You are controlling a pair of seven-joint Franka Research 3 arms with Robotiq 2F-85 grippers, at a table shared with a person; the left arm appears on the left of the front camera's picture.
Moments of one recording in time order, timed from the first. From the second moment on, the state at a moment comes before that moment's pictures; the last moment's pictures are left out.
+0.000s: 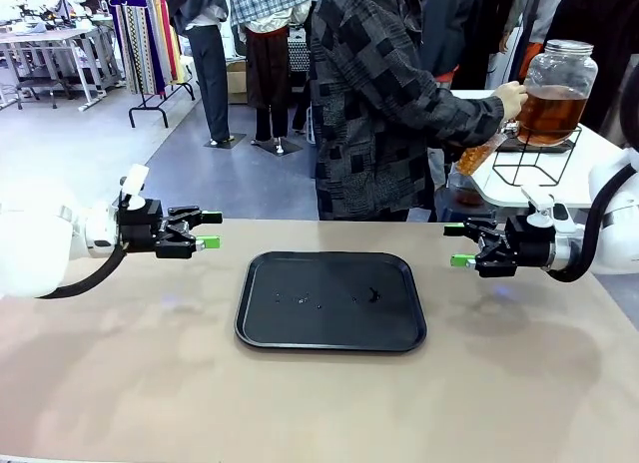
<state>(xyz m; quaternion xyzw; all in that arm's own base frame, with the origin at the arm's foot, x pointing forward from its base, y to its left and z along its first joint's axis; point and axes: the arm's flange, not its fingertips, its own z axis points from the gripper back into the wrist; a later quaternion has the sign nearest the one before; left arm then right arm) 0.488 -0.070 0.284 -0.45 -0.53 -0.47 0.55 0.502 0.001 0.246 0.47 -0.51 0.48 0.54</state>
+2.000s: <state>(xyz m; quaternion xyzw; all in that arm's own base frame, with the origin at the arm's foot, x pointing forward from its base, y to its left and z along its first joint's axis) 0.488 -0.070 0.284 -0.45 -0.53 -0.47 0.55 0.502 0.001 0.246 0.47 -0.51 0.48 0.54</state>
